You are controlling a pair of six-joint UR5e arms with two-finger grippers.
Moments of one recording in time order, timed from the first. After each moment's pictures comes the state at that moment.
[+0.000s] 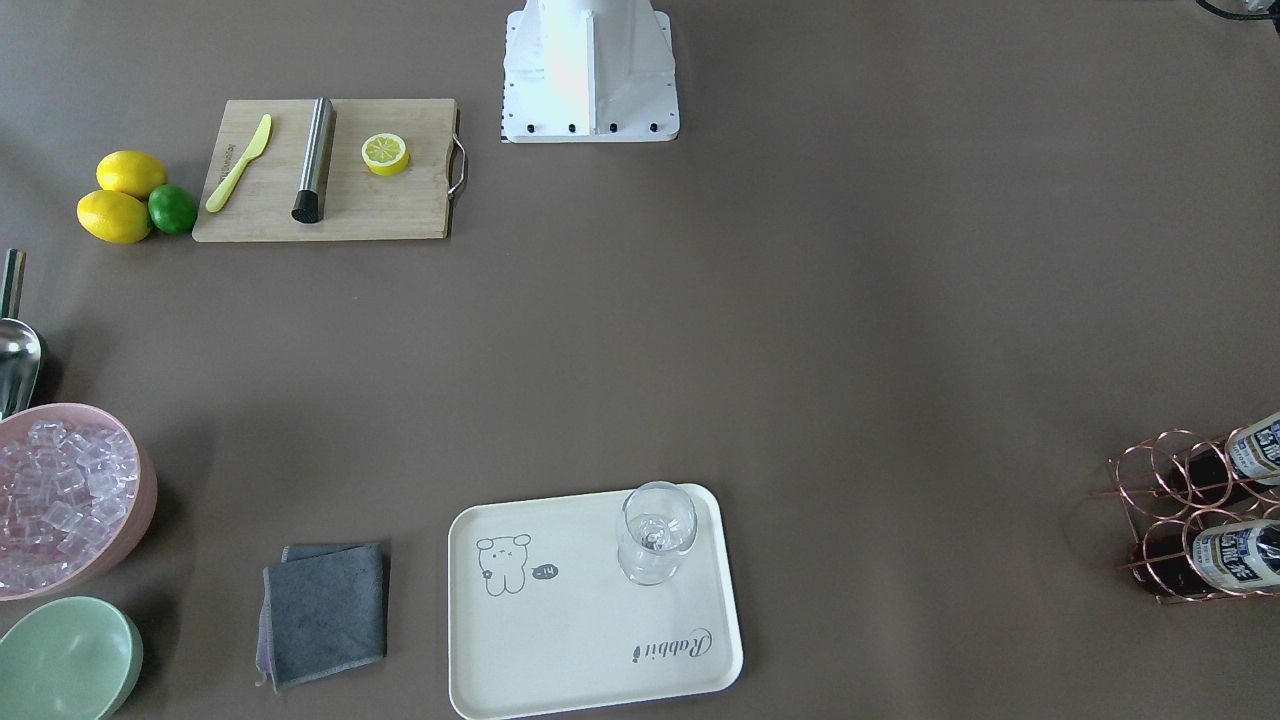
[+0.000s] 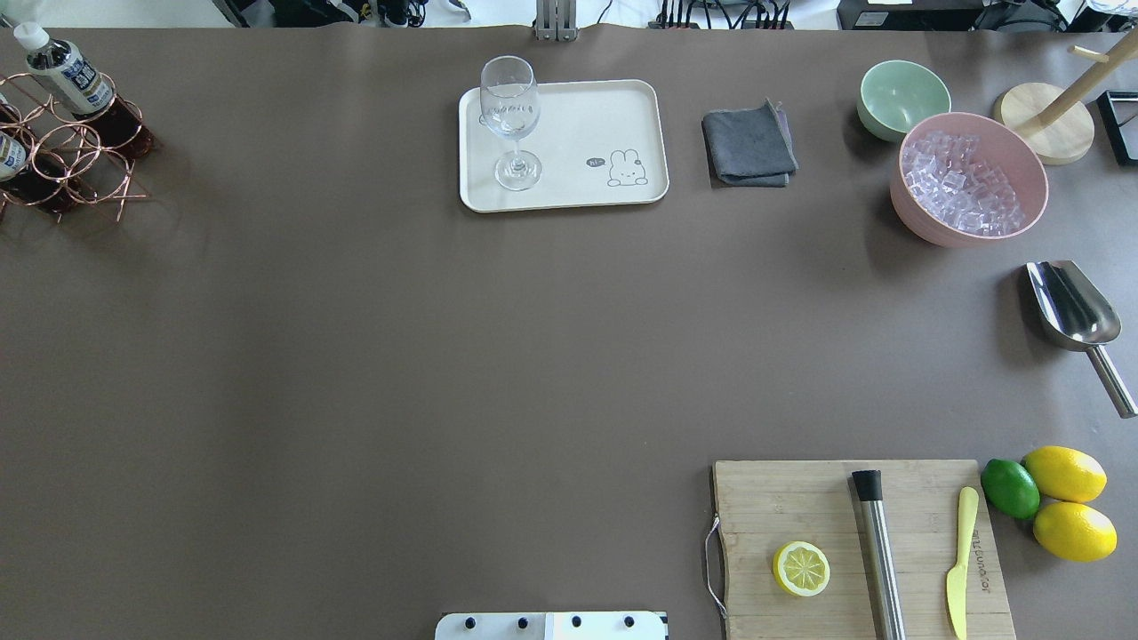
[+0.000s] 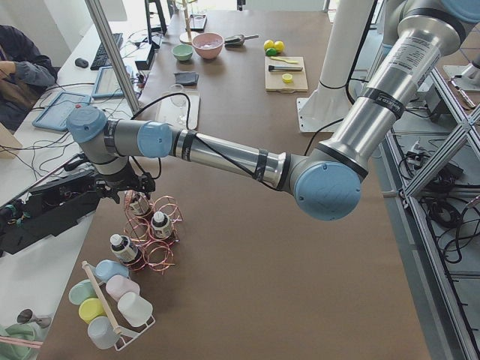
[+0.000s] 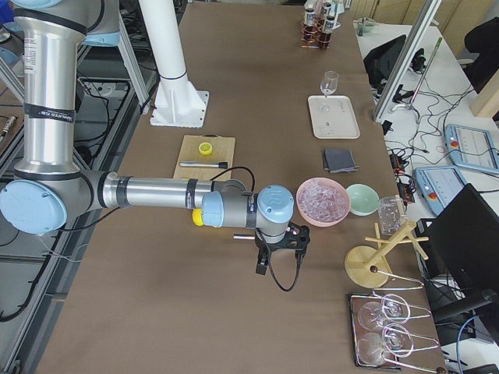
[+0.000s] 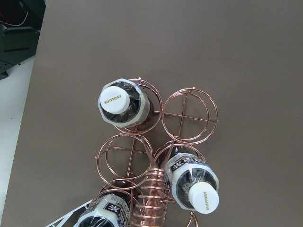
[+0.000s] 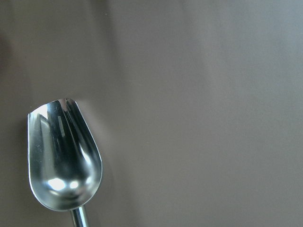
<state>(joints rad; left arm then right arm) -1.58 -2.12 -1.27 -1.37 -2.39 1.34 1.54 -1.68 1.67 -1.56 2.35 0.22</state>
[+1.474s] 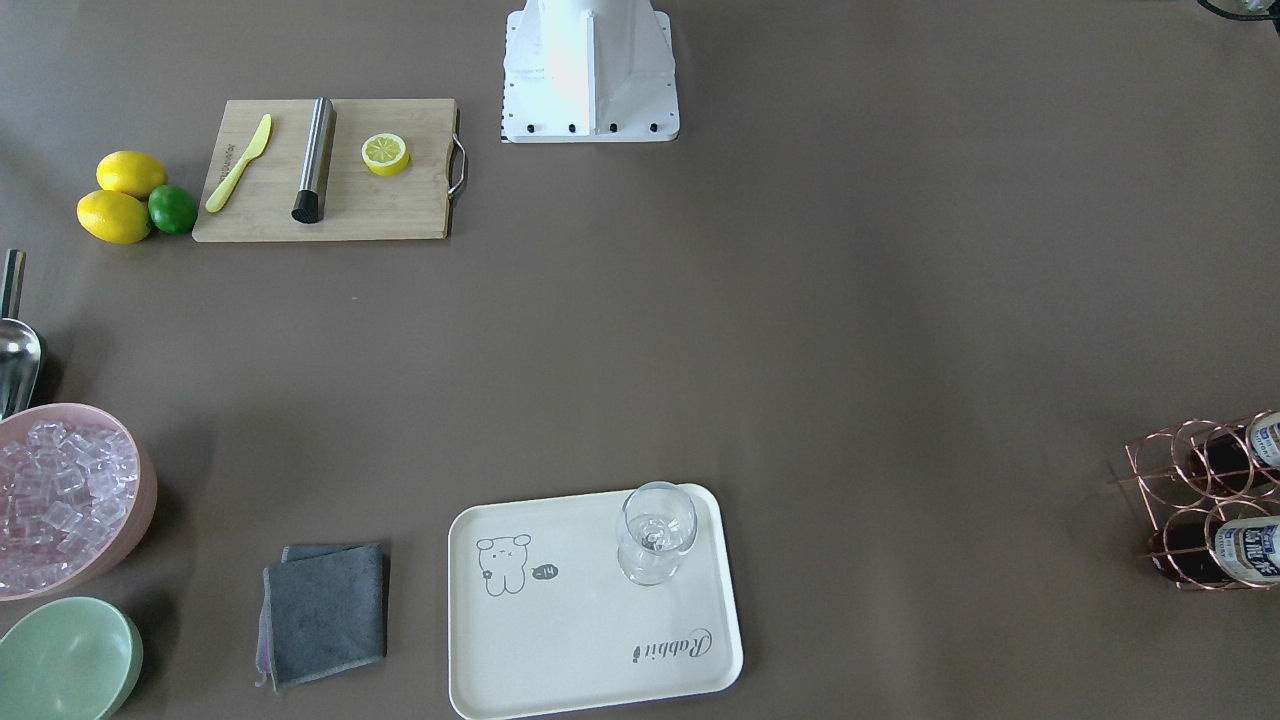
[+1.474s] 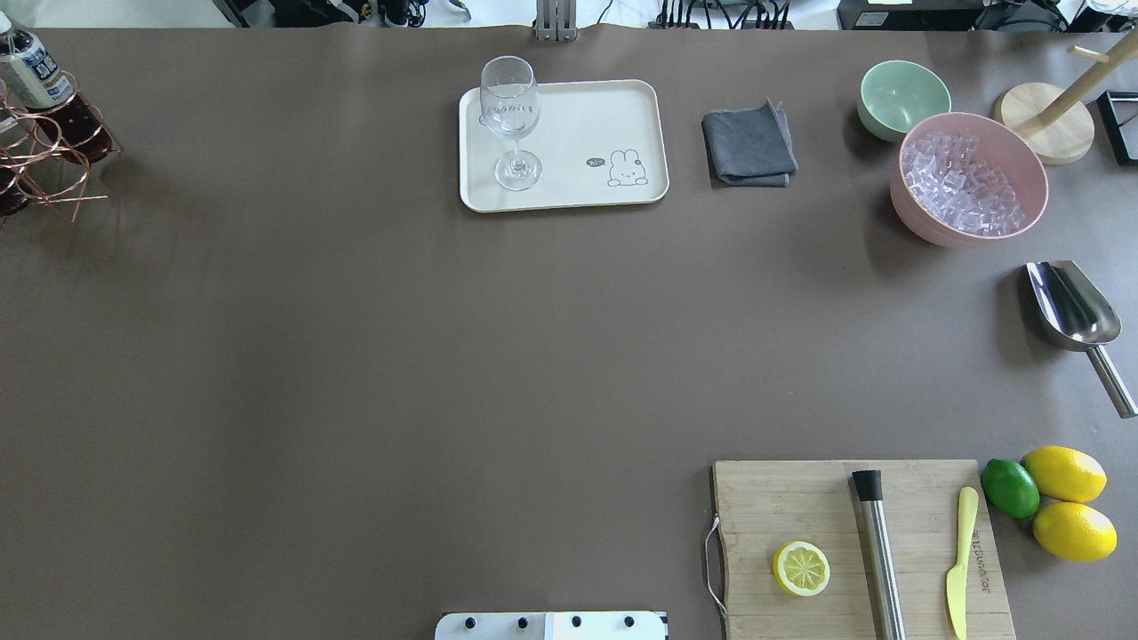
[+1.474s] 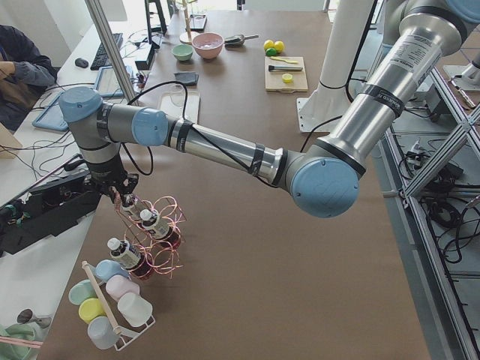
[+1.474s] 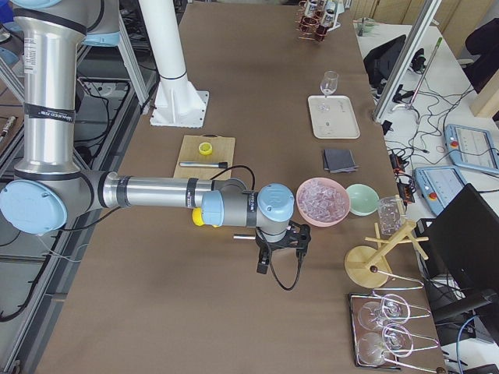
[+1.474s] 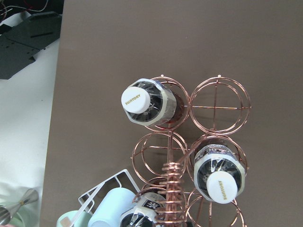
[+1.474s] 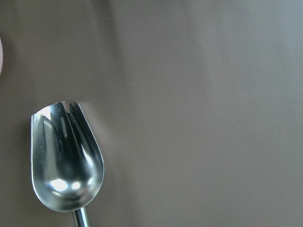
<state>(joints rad) -1.61 -2.16 -1.28 -1.39 -2.26 1.36 1.55 -1.68 1.68 -1.56 2.35 0.22</state>
